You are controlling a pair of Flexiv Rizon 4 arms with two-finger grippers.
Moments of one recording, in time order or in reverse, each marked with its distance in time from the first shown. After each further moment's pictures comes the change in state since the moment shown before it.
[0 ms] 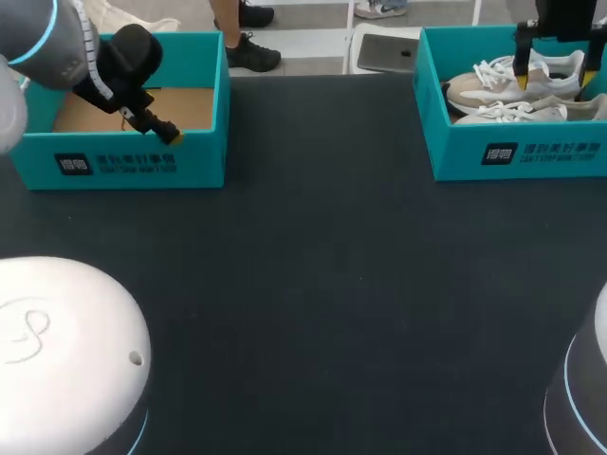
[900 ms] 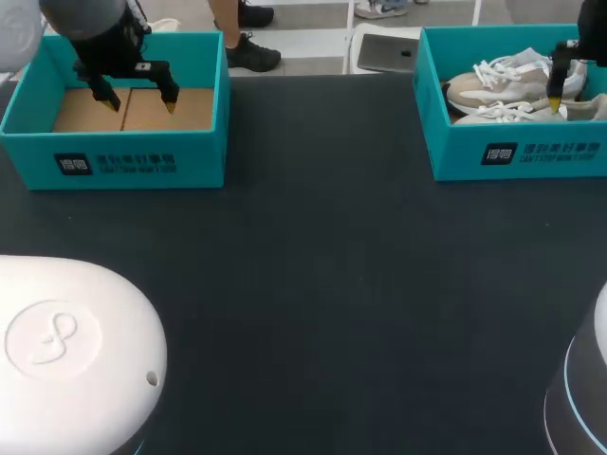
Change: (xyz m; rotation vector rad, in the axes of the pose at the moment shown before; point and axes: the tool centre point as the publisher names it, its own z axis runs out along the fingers) left arm -0.046 0.006 0.003 -0.295 -0.122 -0.826; right arm -0.041 -0.071 0.001 0.014 0.065 0.103
